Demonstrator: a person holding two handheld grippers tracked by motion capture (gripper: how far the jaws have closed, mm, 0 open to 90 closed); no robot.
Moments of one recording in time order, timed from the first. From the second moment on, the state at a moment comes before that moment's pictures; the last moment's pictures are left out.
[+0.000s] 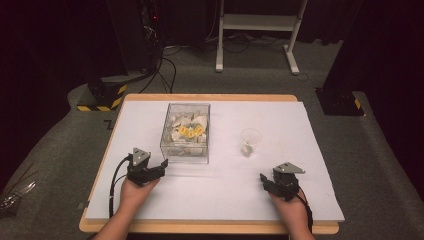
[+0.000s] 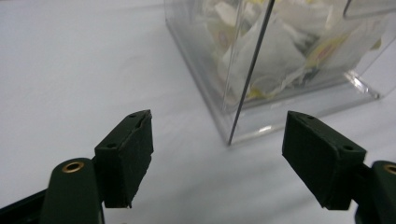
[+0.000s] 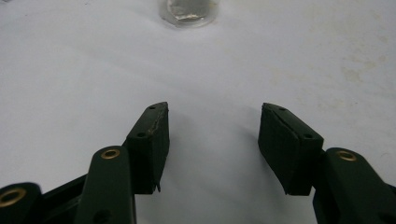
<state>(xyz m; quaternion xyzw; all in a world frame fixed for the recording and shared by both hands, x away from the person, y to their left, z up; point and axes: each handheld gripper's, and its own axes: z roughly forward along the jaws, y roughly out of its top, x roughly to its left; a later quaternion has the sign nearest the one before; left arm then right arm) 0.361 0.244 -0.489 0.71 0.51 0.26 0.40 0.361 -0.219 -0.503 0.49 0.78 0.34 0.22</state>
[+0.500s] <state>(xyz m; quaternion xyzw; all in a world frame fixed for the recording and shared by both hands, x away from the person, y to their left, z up) 0.327 0.291 -0.498 0.76 0.51 0.25 0.32 0.361 -0.218 -0.503 0.49 0.78 0.33 0.22</state>
